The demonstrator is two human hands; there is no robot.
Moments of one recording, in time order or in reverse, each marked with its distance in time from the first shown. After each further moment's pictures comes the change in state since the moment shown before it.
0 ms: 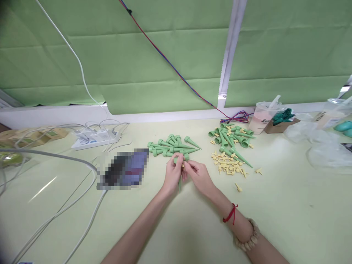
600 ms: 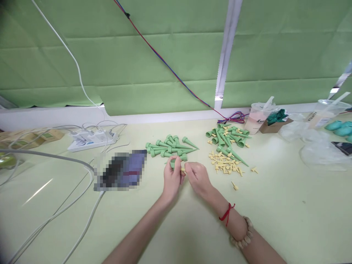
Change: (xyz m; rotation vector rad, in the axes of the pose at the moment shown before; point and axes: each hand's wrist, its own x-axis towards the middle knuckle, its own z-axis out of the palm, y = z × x) left_hand -0.017 0.004 0.009 -0.006 0.135 0.003; right_hand -0.004 -0.002 0.001 -0.381 0.139 -0.215
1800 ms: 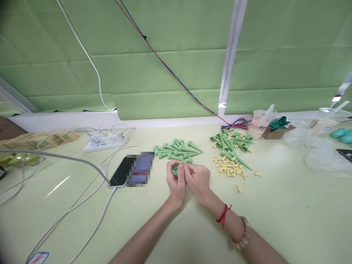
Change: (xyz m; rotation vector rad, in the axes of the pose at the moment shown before) left_hand -0.022 0.002 -0.003 0.183 0.164 0.417; right_hand 0.004 -0.031 0.011 -0.236 0.282 0.119
